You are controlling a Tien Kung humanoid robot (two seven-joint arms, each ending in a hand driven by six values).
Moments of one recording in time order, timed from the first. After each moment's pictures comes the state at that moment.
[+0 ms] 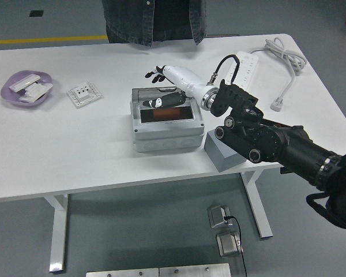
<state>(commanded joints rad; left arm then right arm) -0.01 0.14 -1.37 -0.18 0.78 0.11 0.17 0.98 -0.07 0.41 0.75 -1.52 -0.18 0.13</state>
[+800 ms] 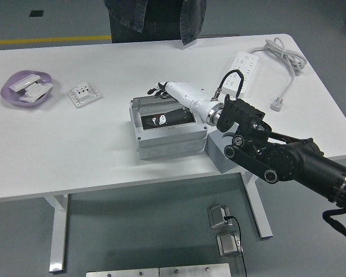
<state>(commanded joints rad) 0.01 0.12 -1.32 -0.18 0.74 0.11 0.16 0.87 -0.17 0.47 0.97 -1.63 -0.16 0.04</state>
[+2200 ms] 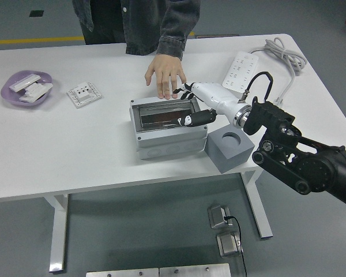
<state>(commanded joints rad) 0.03 0.11 -1.31 -0.18 0.73 0.10 0.16 0.73 -0.34 0.66 1.18 -1.77 -0.09 -0.04</state>
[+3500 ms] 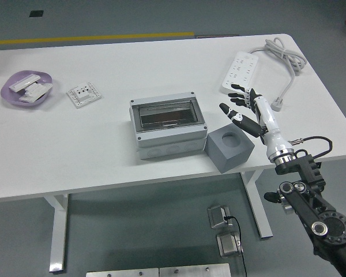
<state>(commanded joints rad) 0.05 0.10 -1.25 -0.18 0.66 0.12 0.18 0.20 -0.15 1.21 1.23 -1.41 -0.22 0.29</state>
